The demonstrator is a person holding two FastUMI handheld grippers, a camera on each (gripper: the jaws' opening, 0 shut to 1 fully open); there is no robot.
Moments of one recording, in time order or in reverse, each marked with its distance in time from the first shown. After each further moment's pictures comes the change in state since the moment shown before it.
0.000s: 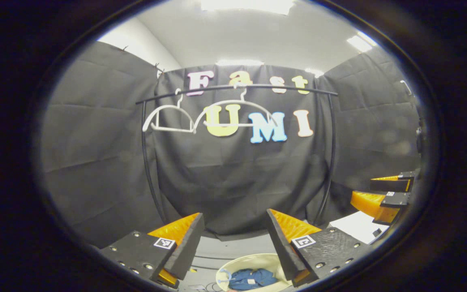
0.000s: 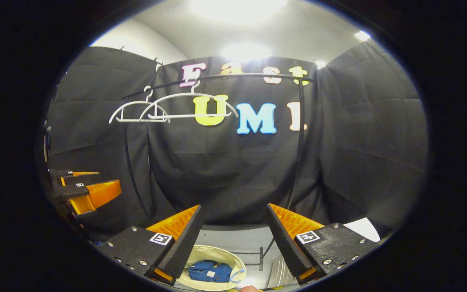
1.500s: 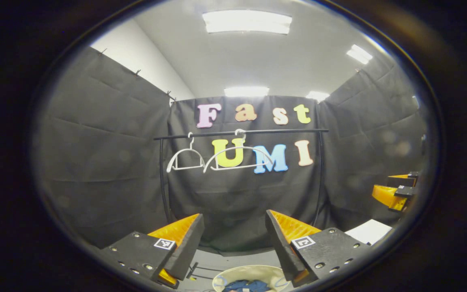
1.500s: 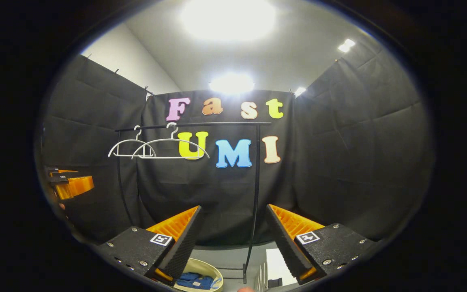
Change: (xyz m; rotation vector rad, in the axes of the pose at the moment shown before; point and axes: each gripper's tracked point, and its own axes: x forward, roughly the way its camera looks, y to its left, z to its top) left arm -0.119 -0.028 0.069 -0.016 -0.172 0.083; right arm -0.096 -0.089 0.055 -0.015 -0.211 -0.088
